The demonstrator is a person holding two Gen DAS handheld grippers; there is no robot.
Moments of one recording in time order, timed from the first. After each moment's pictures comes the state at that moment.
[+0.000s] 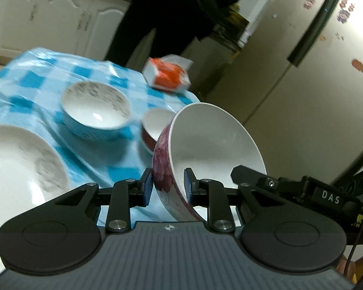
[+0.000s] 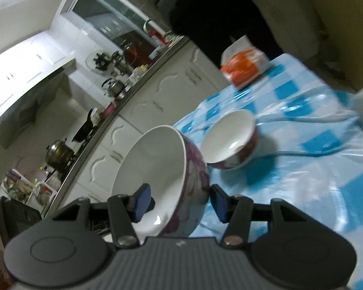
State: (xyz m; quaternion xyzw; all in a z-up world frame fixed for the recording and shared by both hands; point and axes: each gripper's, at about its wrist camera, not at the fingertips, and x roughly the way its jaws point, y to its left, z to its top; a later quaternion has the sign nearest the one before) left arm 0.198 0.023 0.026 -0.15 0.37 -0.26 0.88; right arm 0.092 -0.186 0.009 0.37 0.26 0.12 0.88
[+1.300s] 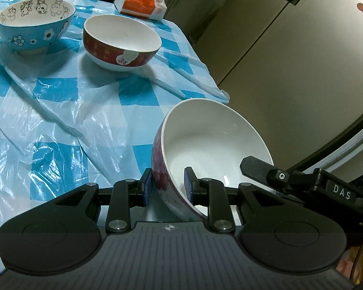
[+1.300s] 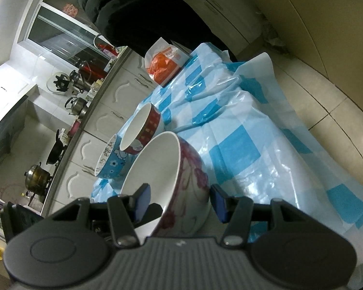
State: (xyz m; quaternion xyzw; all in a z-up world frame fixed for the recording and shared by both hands) left arm 0.172 -0.058 -0.030 -0.11 0.46 -0.28 0.83; right arm 0.016 -0.259 -0.060 0.43 0.29 0.04 0.85
